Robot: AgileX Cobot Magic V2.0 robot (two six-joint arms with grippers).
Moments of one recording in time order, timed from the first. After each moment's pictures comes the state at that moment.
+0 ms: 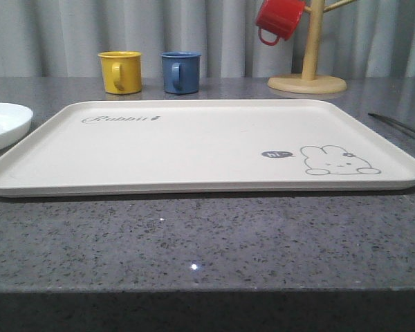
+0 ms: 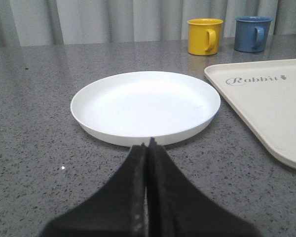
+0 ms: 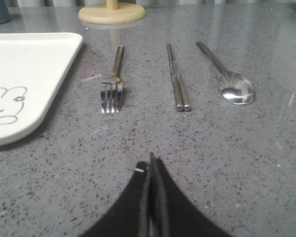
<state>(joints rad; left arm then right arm) -0.05 0.00 0.00 0.01 0.17 0.07 -0.04 -0.01 0.03 0.04 0.25 0.06</state>
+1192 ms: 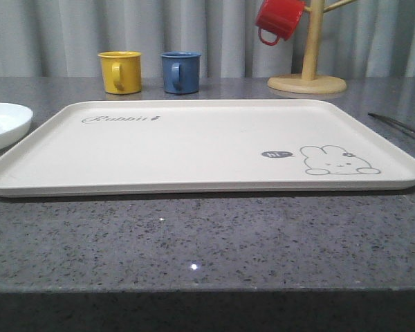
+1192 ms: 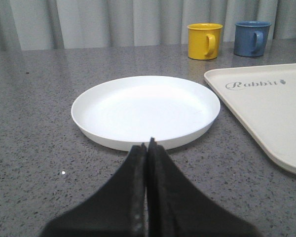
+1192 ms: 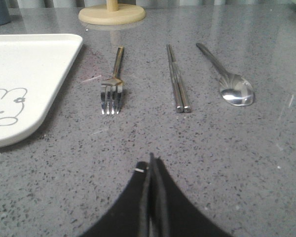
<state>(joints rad) -0.05 0.00 0.00 0.01 0.15 0.07 -0.04 -0.01 0.03 0.04 0.25 0.06</state>
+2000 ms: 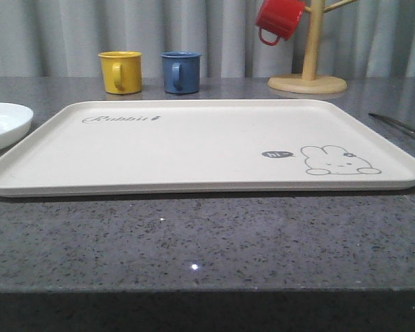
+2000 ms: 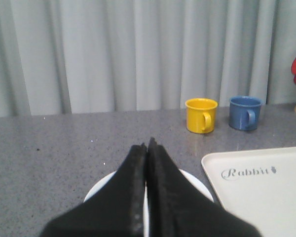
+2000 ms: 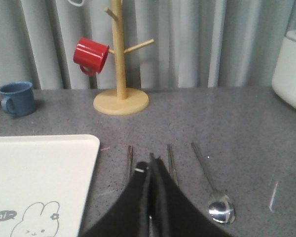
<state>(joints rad) -0.05 0.32 -0.40 0.01 0.17 0.07 -0.04 0.28 -0.53 0.04 0.43 0.06</state>
